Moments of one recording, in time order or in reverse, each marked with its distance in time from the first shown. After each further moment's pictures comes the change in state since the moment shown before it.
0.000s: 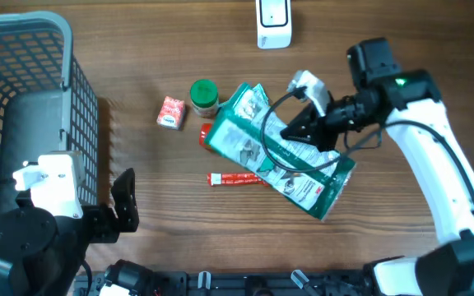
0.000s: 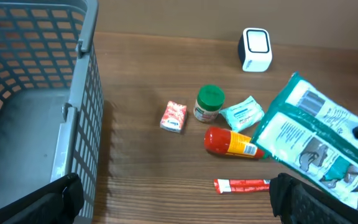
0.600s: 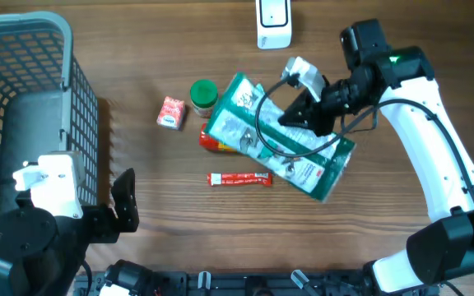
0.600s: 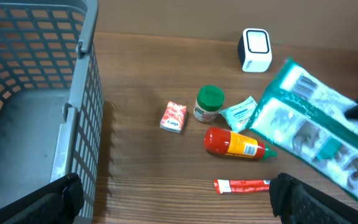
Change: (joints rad) left arm 0.000 0.000 0.000 0.000 0.000 0.000; right arm 0.003 0.090 0.134 0.050 0.086 0.021
